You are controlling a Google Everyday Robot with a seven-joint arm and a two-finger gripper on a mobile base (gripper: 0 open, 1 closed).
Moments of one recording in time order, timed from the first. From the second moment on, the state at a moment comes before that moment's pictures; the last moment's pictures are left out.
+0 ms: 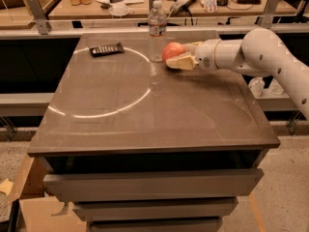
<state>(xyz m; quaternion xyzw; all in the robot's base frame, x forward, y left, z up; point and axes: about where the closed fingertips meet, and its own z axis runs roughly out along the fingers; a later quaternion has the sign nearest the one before) 0.758 -0.094 0.867 -0.40 0.71 0.22 0.54</state>
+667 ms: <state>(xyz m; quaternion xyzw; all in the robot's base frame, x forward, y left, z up) 0.716 -0.085 0.925 -0.40 0.69 0.23 0.55</state>
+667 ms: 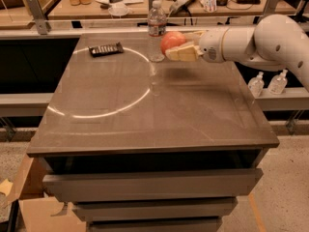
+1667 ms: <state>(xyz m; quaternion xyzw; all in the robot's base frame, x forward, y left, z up) 0.685 -0.016 0.923 -0.39 0.74 0.17 0.52</state>
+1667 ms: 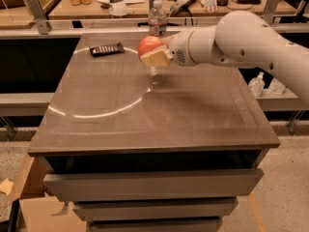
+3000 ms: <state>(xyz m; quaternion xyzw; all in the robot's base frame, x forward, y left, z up) 0.761 0.067 0.894 -0.38 0.72 0.17 0.56</state>
